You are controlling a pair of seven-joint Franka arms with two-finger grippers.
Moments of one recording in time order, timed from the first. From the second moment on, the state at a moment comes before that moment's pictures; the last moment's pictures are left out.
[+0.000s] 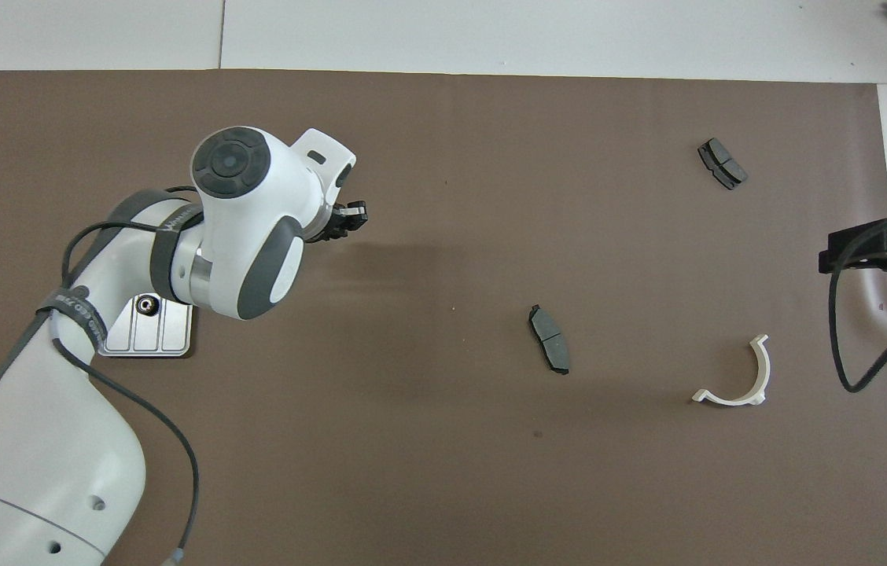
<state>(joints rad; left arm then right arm) -0.37 0.41 -0.01 -1.70 -0.07 2.20 -0.44 0.03 -0.05 -0.06 -1.60 0.01 1.55 0.12</state>
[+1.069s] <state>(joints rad) -0.04 0.30 -0.01 -1.92 -0.07 2.19 0.27 0.03 -0.05 -0.06 -1.60 0.01 1.55 0.12</state>
